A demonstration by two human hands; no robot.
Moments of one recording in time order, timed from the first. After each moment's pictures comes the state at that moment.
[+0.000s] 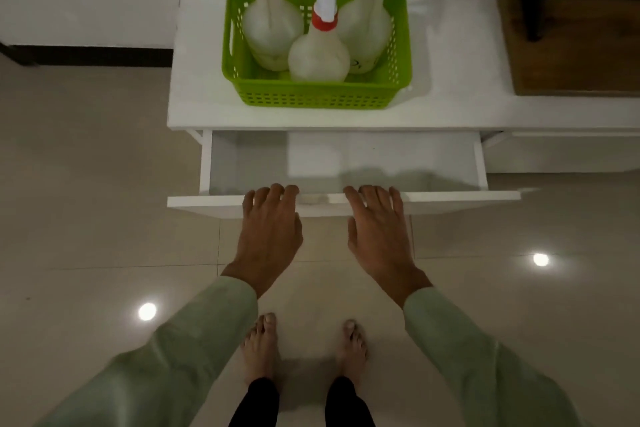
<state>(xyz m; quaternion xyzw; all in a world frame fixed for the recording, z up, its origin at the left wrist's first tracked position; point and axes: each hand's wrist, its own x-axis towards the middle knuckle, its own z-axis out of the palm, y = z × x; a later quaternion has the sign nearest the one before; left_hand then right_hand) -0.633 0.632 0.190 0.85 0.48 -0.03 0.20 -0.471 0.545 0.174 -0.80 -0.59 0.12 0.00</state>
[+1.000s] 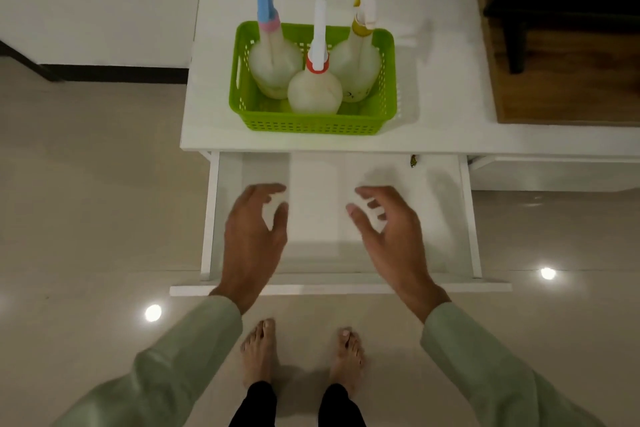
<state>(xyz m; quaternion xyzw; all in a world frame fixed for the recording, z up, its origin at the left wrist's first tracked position) -0.632 0.633 0.256 0.71 0.56 0.23 0.36 -0.446 0.546 0.249 -0.78 -0.44 0.26 0.36</state>
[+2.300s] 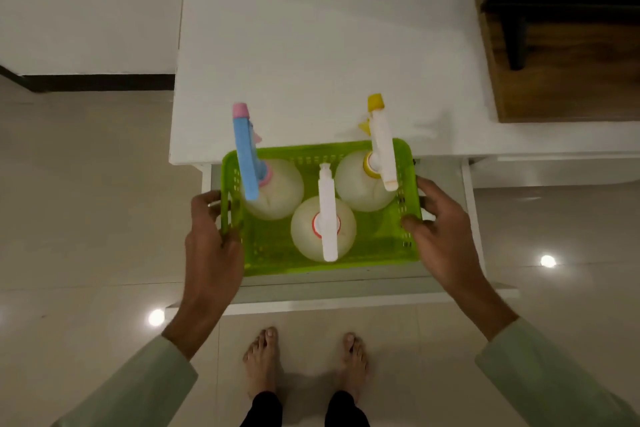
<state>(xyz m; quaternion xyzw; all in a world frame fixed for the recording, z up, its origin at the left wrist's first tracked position) -0.661 0.656 0.258 0.58 0.63 0.26 0.46 -0.390 0.541 0.258 -0.80 -0.32 0.33 0.38</state>
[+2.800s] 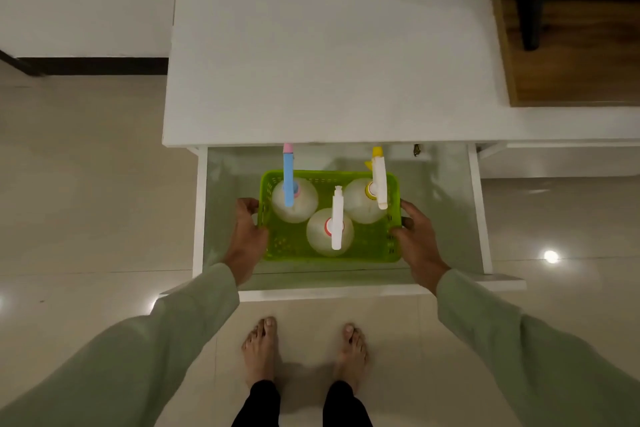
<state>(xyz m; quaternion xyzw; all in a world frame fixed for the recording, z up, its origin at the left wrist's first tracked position) -0.644 0.657 0.135 0.49 0.65 0.15 0.57 -0.389 0.524 0.133 -0.82 -0.14 0.43 0.35</state>
